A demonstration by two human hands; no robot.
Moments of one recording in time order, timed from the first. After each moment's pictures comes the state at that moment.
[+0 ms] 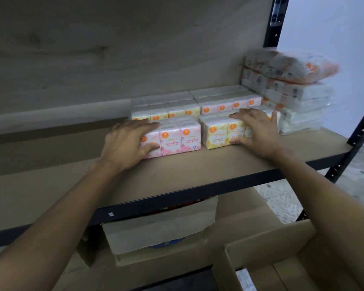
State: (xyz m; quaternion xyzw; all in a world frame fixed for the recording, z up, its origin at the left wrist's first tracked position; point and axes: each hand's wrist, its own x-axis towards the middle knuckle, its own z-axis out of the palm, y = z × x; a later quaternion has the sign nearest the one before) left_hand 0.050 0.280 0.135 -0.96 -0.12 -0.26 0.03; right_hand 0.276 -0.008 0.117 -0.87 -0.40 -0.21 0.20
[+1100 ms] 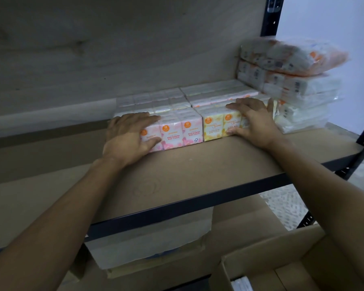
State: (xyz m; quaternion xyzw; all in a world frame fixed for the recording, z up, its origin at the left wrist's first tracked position) left_hand 0.109 0.276 0.127 -0.95 -0.15 -0.27 0.02; right_hand 0.339 0.004 0.108 -0.85 -0.41 -0.24 0.23
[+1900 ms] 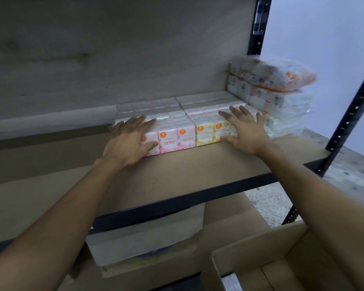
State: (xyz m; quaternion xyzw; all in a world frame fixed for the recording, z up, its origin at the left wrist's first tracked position) left_hand 0.099 0.259 0.145 -0.97 -0.14 -0.21 0.00; right_hand 0.299 -0.010 0.135 -0.90 -0.38 -0.17 0.14
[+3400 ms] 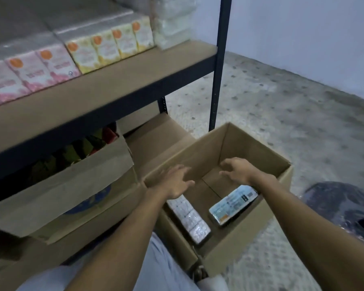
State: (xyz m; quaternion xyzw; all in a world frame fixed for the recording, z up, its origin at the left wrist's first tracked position) left_hand 0.094 -0.046 -0.094 -0.95 0.01 0.21 -0.22; right_hand 0.166 -0.278 -0.119 -0.95 -0.12 0.24 0.17
